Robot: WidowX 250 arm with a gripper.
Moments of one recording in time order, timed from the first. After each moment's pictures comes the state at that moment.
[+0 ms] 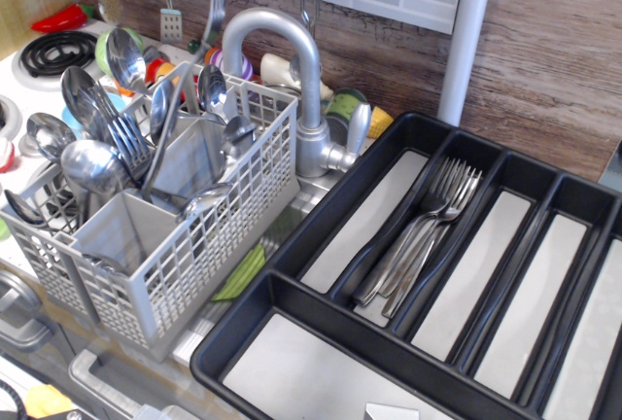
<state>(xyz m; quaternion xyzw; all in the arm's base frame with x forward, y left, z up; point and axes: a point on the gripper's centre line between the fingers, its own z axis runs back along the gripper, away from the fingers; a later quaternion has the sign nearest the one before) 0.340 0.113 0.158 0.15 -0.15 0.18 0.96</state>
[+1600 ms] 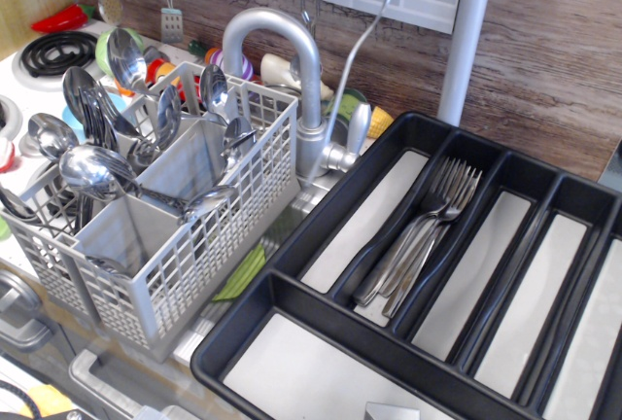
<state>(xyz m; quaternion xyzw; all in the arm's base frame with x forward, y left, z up) 0.411 -0.004 0.168 0.03 -0.09 0.31 0.95</state>
